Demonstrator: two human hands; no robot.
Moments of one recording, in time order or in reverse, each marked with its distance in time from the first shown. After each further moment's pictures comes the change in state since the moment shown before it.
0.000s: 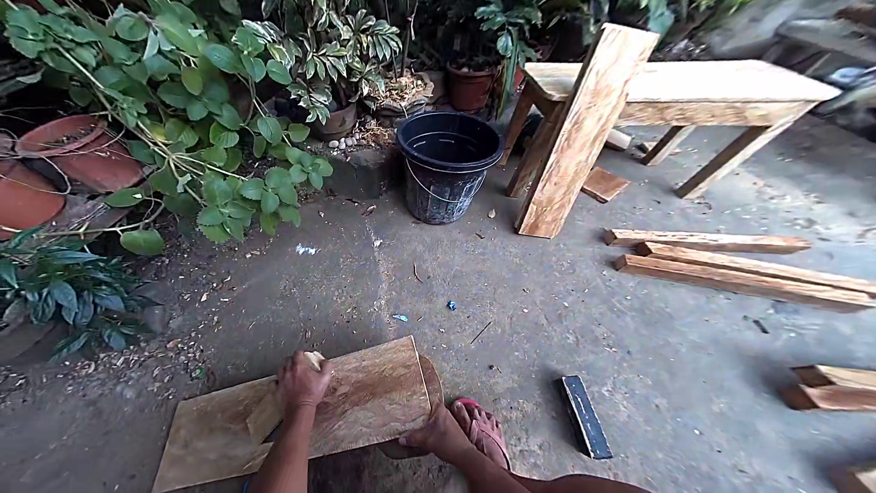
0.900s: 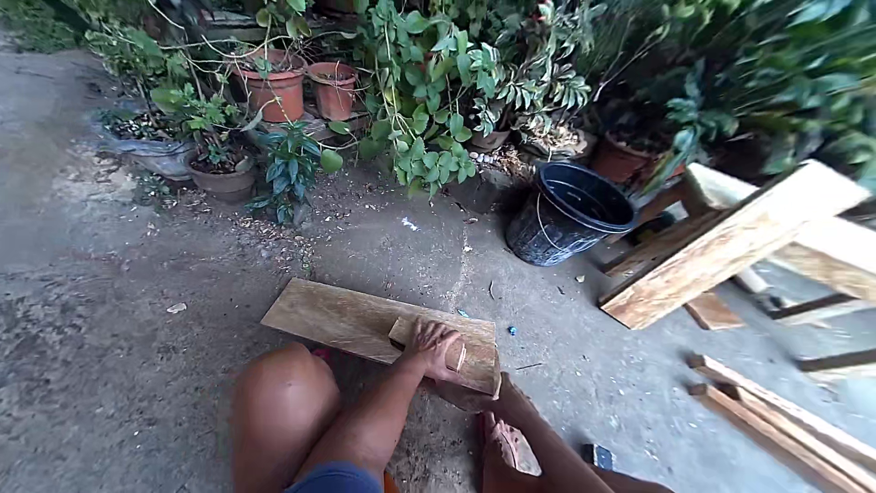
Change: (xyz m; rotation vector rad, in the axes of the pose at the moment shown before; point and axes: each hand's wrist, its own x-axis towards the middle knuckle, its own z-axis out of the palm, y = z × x) left_hand -0.093 0.000 -0.007 -0.107 -0.330 0.709; right_hand -0.043 -0.051 -0.003 -0.864 0.097 0.154
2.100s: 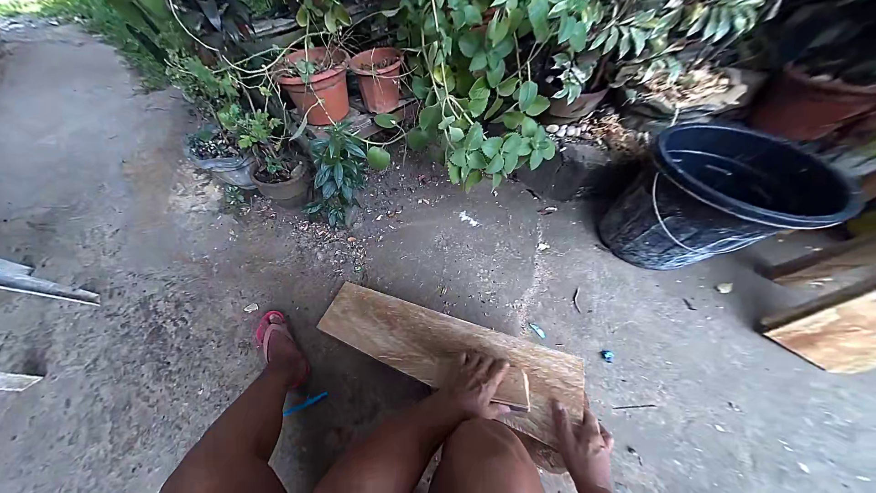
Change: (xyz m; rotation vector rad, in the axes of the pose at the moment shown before) left_hand -0.012 -0.041 0.011 -0.032 0.103 0.056; right_hand 0.053 -0.006 0.057 0.413 0.555 -0.070
